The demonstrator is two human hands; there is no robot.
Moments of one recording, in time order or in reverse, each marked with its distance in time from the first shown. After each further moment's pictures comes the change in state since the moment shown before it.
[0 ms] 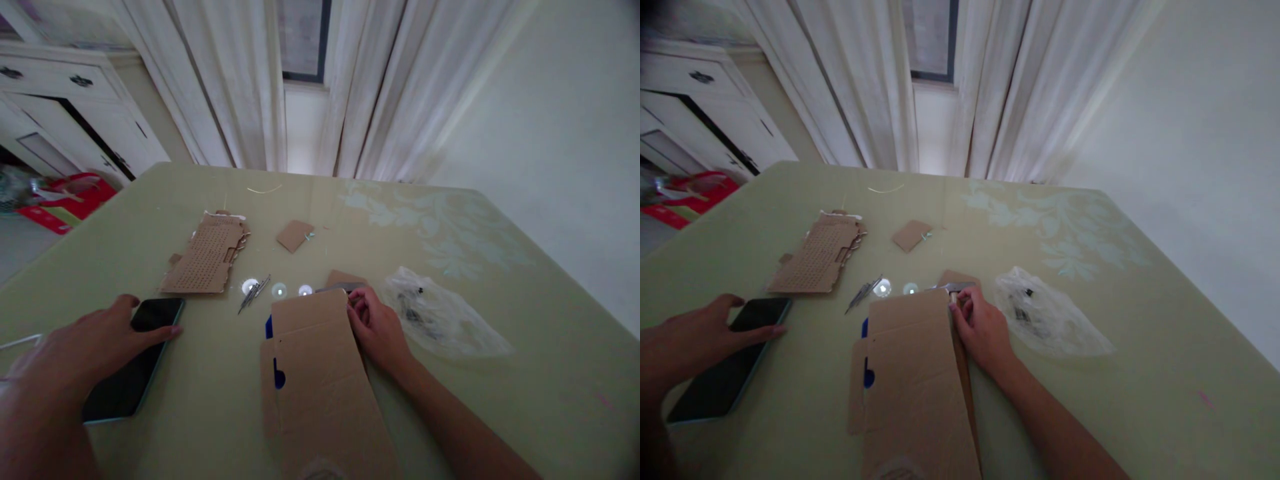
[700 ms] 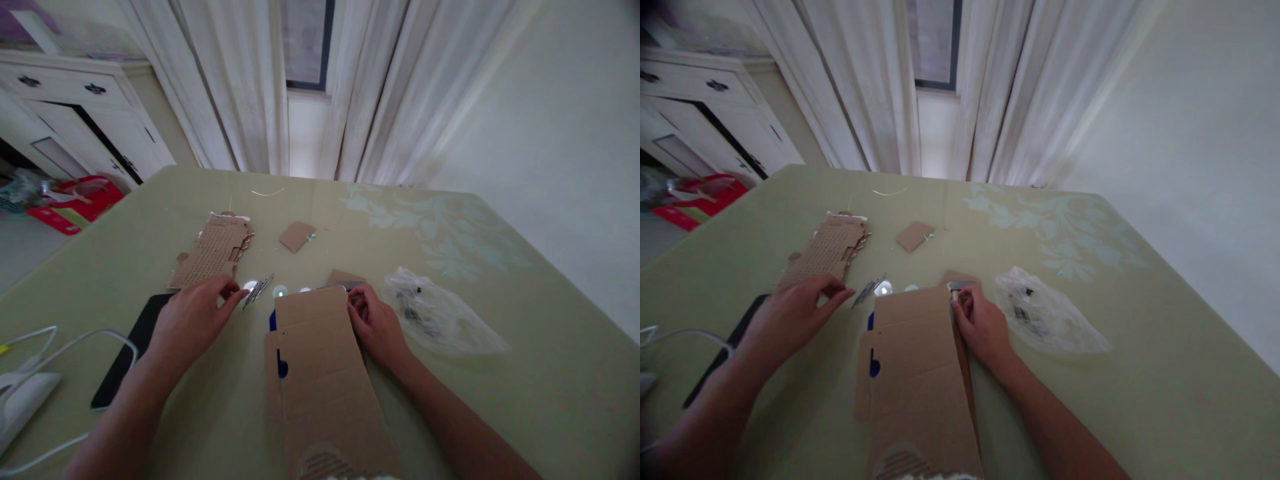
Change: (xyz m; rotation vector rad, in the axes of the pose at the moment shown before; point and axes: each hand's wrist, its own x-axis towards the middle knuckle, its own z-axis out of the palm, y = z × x) left_hand -0.051 0.120 -0.018 -0.221 0.127 0.394; right_hand 0.001 0.003 0.002 -0.009 0.005 -0.019
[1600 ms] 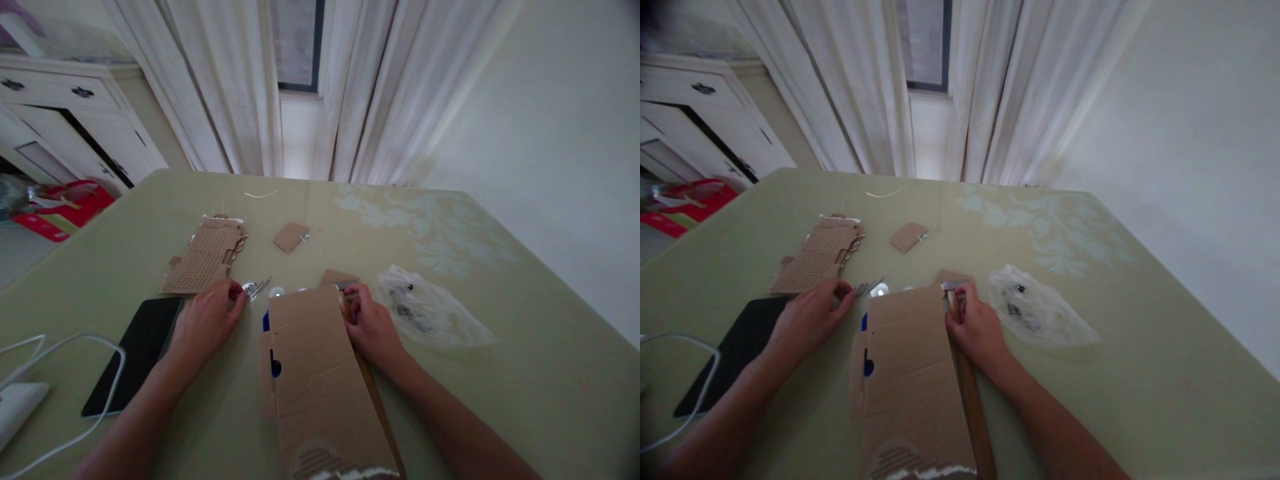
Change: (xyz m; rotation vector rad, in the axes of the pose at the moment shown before) left_hand 0.011 0.001 0.042 -0.114 0.140 0.045; right_hand -0.005 -0.007 -0.002 -0.050 -0.014 0.003
